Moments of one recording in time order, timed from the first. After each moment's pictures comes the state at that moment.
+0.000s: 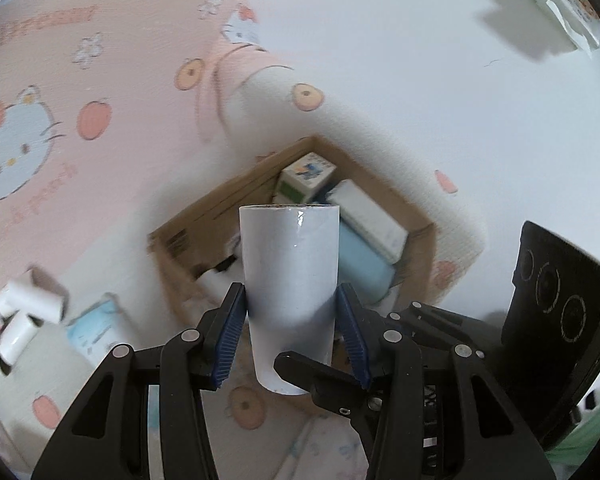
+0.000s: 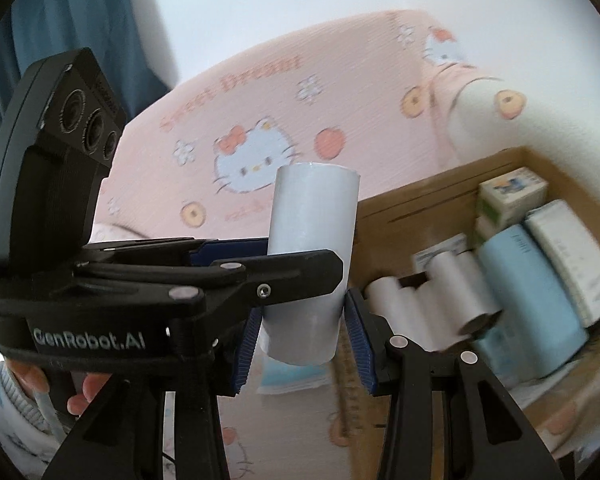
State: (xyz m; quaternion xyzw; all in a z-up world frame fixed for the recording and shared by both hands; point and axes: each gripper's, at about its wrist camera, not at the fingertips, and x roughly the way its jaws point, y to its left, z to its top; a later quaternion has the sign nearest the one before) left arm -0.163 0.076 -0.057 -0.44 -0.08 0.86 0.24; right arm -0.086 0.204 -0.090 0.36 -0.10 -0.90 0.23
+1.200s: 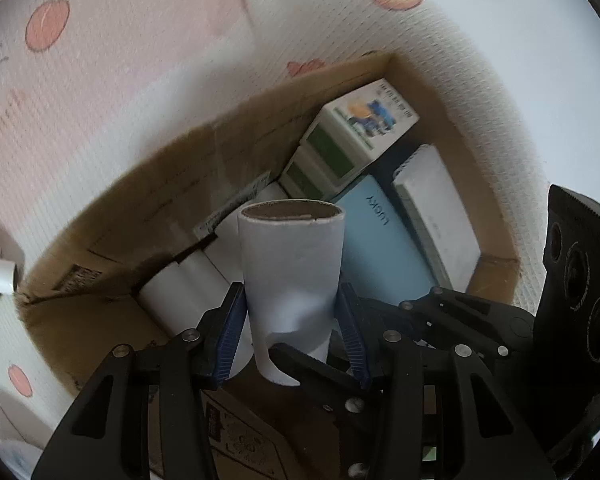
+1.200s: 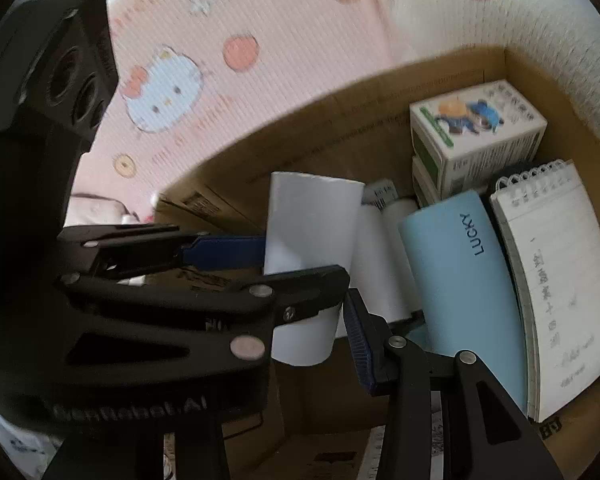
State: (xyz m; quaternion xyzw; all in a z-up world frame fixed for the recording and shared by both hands) left arm -0.290 0.148 -0.145 -0.64 -0.10 0.75 0.15; right arm -0.221 0.273 -0.155 0.57 -0.09 -0.78 0.23
